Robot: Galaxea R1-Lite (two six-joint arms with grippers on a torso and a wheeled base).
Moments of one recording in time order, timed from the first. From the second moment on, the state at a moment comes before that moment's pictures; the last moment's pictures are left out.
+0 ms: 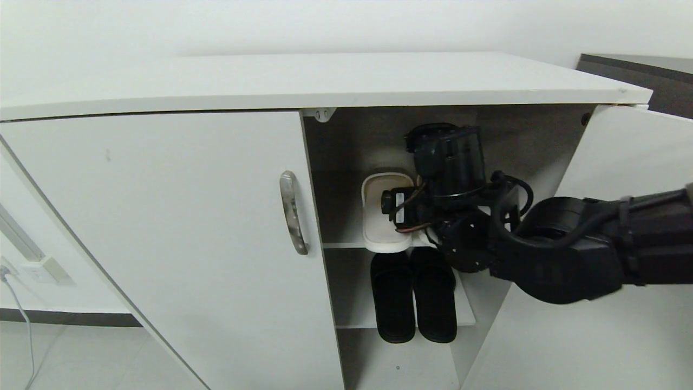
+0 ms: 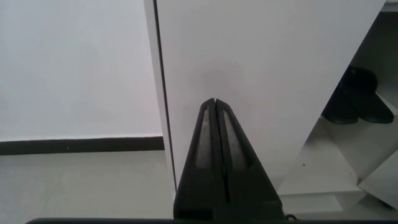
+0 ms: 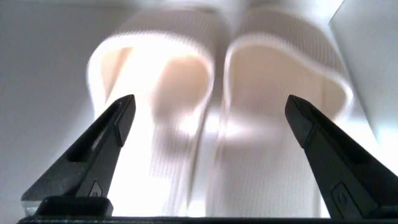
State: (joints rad) left arm 0.00 0.00 0.00 0.00 0.00 -0.01; right arm 0.86 1.91 -1.37 -0.29 -0.73 0.20
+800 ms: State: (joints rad) left arm 0.00 0.00 0.00 0.00 0.00 -0.01; right arm 0.94 1.55 -0.91 -0.41 -0.41 0.16
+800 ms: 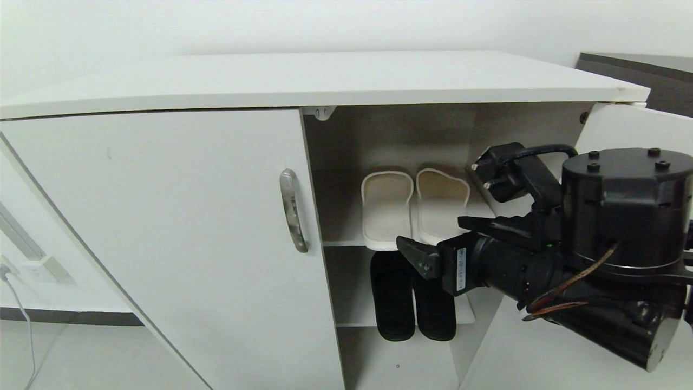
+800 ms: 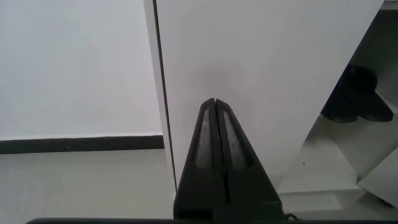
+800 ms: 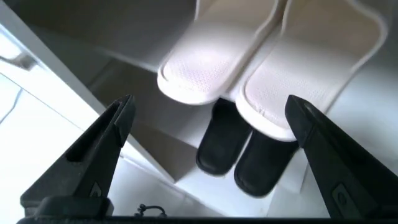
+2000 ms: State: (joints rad) left arm 0.00 0.00 0.00 0.00 0.00 -0.01; right arm 0.91 1.61 -0.82 -0.51 -0.36 0.13
